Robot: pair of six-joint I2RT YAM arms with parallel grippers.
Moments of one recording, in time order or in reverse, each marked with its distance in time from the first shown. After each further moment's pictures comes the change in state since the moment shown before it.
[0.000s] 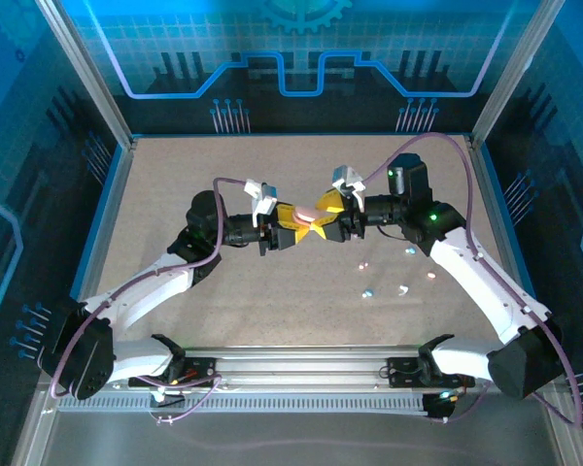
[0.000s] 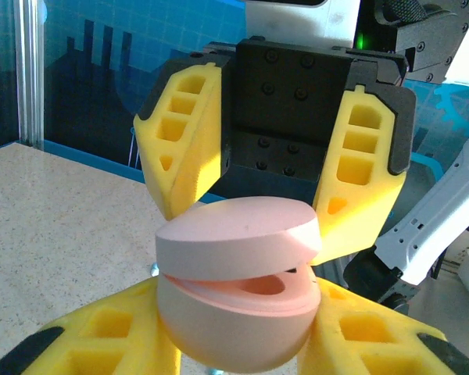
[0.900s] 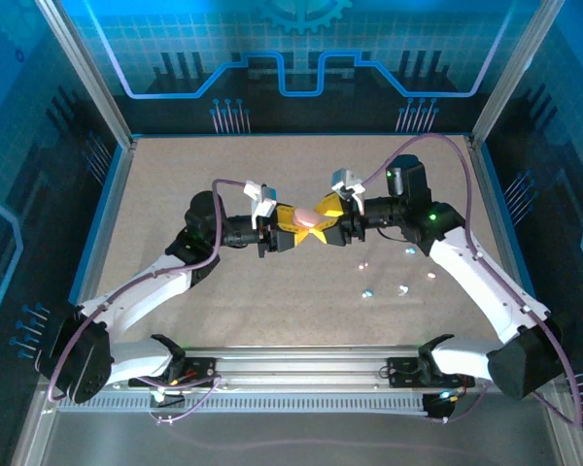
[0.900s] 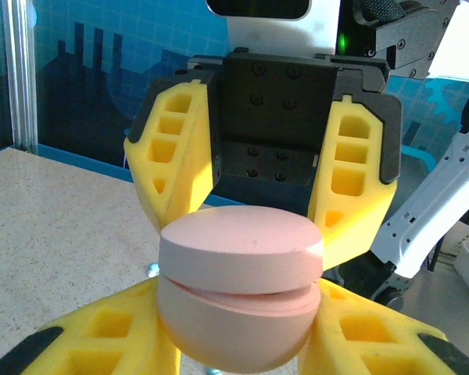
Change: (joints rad) left arm -0.005 -0.020 0.003 -0.023 0.012 0.026; right arm 0.002 0.001 0.000 -0.033 -0.042 -0.011
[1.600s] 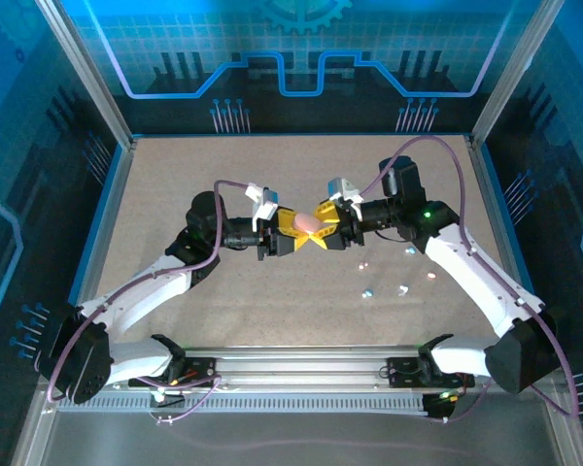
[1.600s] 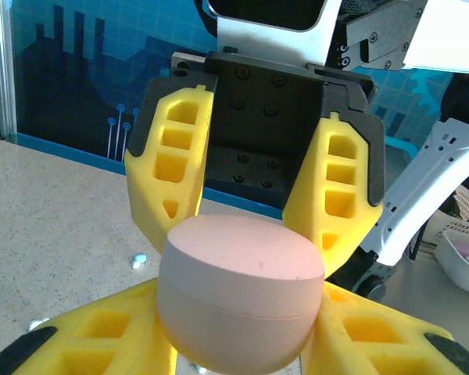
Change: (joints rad) left arm -0.003 -0.005 0.000 -0.032 0.032 0.002; right arm 0.009 0.034 0.000 -0.042 -0.078 -0.181
